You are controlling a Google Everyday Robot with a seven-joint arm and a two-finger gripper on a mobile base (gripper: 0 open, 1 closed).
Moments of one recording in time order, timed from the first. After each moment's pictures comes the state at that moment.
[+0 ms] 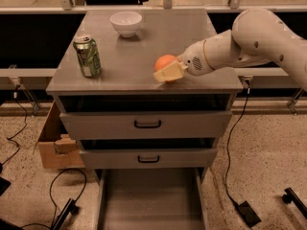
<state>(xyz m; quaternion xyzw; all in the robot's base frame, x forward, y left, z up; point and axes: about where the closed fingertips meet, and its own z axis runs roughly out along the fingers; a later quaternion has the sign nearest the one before) 0.651 -0.046 0.863 -0.41 0.78 0.26 0.38</state>
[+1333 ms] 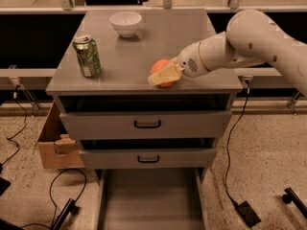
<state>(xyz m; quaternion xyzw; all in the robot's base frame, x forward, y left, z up) 0.650 -0.037 0.860 -0.42 0.78 0.26 0.38</state>
